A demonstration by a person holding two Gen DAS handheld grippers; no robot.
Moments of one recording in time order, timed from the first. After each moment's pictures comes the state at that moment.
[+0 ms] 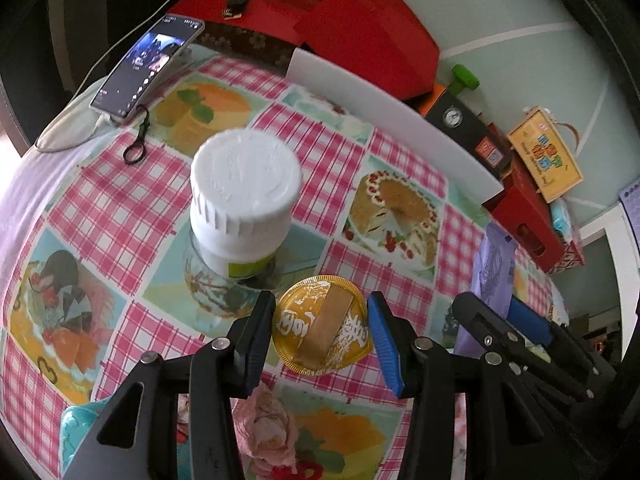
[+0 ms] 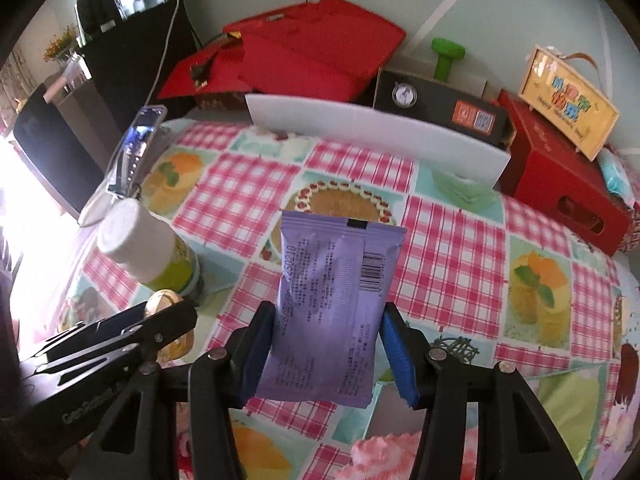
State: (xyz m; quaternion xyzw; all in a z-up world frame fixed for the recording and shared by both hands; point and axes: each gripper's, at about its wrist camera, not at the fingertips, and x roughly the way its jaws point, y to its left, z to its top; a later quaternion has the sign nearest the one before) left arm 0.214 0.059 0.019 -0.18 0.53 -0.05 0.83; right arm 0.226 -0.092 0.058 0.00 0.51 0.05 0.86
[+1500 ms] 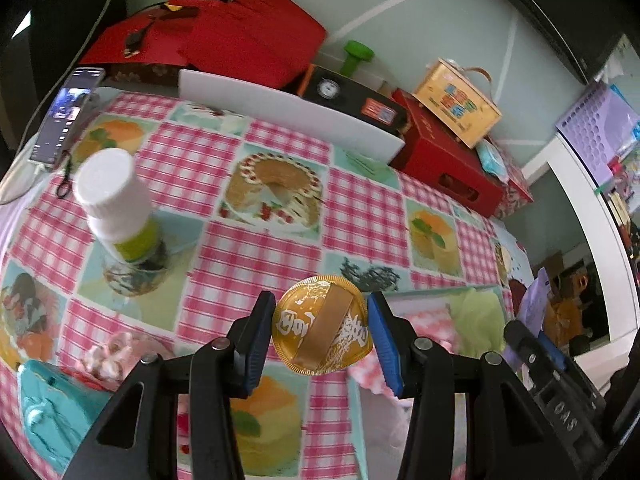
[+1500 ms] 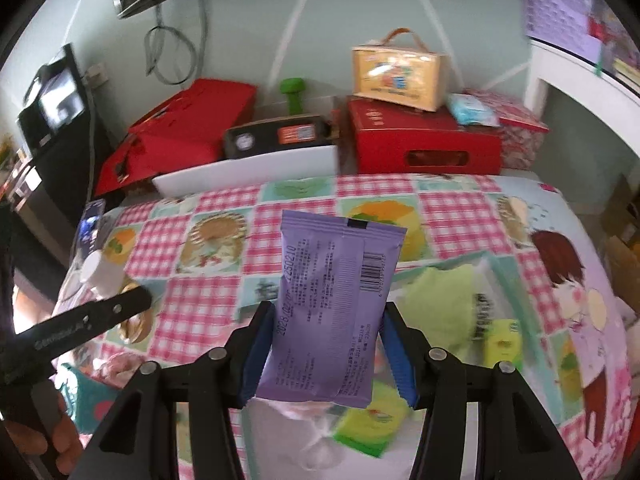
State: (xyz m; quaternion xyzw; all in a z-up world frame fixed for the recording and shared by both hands) left arm 0.175 -0.025 0.054 -0.12 0.51 -0.17 0.84; right arm 0.091 -0.222 0.100 0.11 0.43 -0.14 0.89
